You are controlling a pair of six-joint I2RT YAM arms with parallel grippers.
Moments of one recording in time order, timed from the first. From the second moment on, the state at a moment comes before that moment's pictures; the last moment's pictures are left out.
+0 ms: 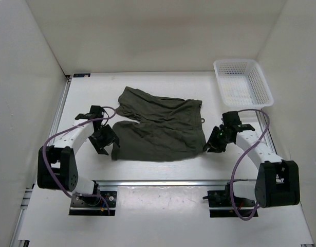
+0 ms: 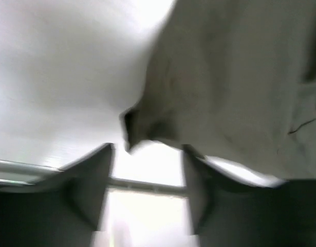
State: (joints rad) left arm -0.11 1.39 0.91 -0.90 0.10 -0.70; right arm 0.13 1.23 0.77 -0.67 -0.31 0.56
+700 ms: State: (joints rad) left arm -0.17 1.51 0.82 -0.80 0.17 -0.76; right arm 0.13 1.28 0.63 -0.57 -0.31 0.67
